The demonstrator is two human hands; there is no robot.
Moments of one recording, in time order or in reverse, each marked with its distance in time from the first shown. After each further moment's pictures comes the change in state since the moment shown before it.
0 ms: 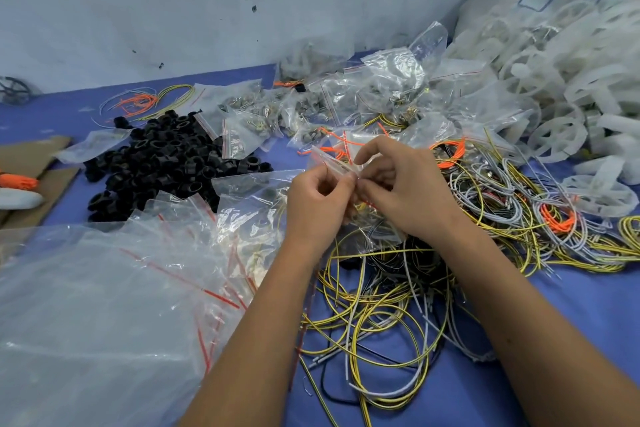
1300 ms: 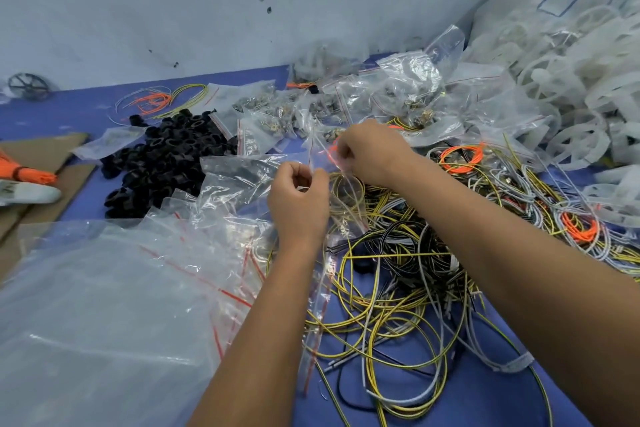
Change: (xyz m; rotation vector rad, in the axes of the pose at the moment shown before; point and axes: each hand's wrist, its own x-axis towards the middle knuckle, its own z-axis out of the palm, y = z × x) left_hand 0.005 0.006 -0.023 0.102 0.373 -0.040; right_hand 0.094 -0.002 0.037 -0.726 -0.352 0.060
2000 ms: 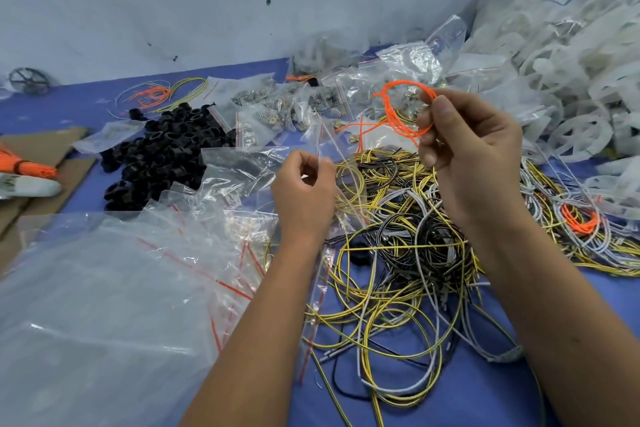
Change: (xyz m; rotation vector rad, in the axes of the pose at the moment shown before) left_hand -0.007 0.007 0.004 0.060 -0.054 0.101; right_hand -0.104 0.014 -0.026 1.697 0.687 0.014
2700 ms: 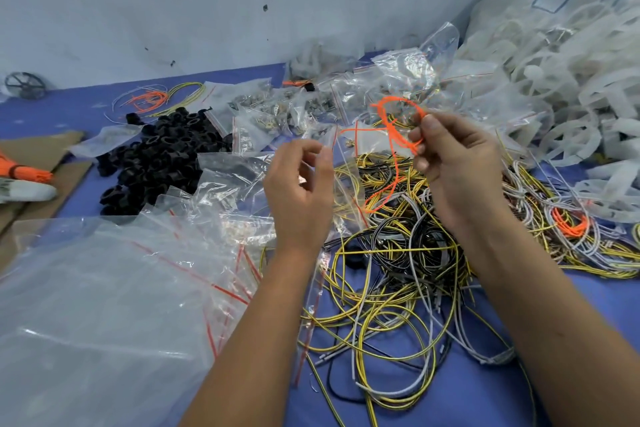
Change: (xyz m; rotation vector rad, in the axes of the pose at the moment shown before) left_hand -0.001 0.002 -0.001 -0.024 0.051 0.371; right_hand 0.009 0.019 -0.013 -0.013 0.098 0.128
